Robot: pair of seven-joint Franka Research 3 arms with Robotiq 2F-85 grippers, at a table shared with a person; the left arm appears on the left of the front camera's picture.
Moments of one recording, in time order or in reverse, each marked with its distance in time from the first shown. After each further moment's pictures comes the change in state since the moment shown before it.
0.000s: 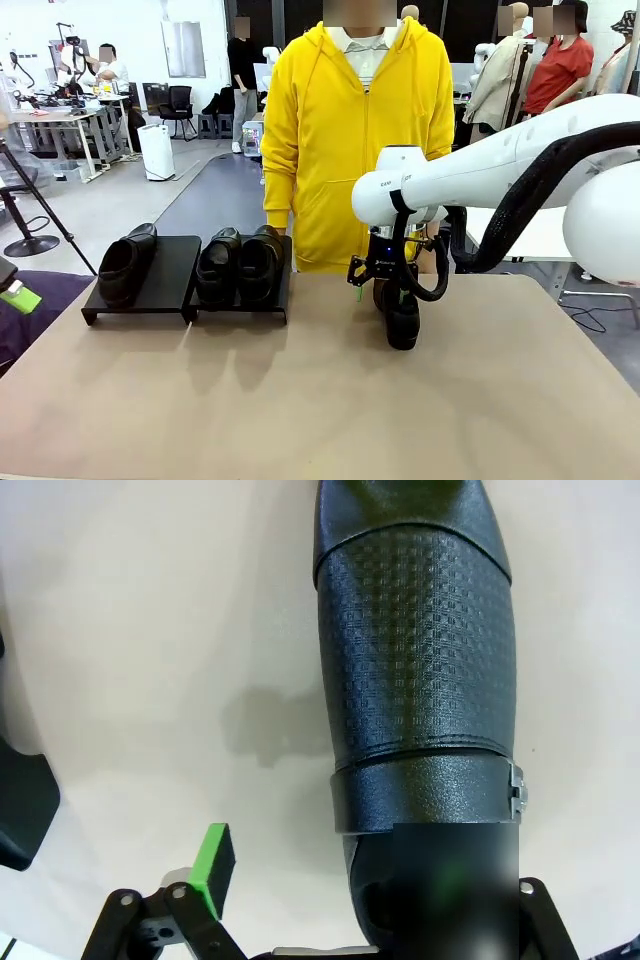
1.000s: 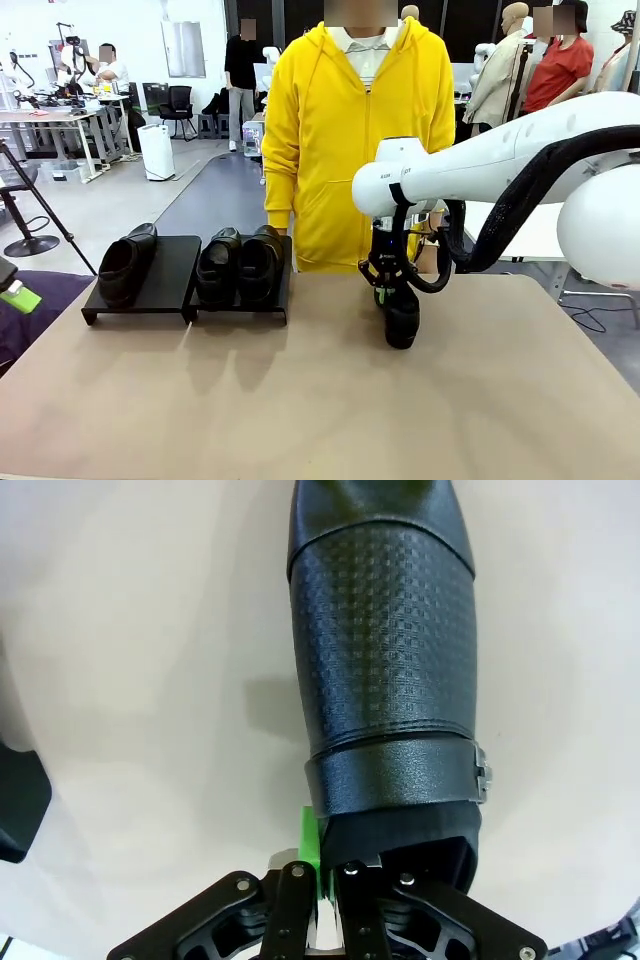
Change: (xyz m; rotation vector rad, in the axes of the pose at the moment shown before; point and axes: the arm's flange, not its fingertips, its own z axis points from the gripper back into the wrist) left arm 0.000 0.000 0.000 0.000 0.000 0.000; right arm 0.005 -0.007 0.017 -0.043 0.020 -0.008
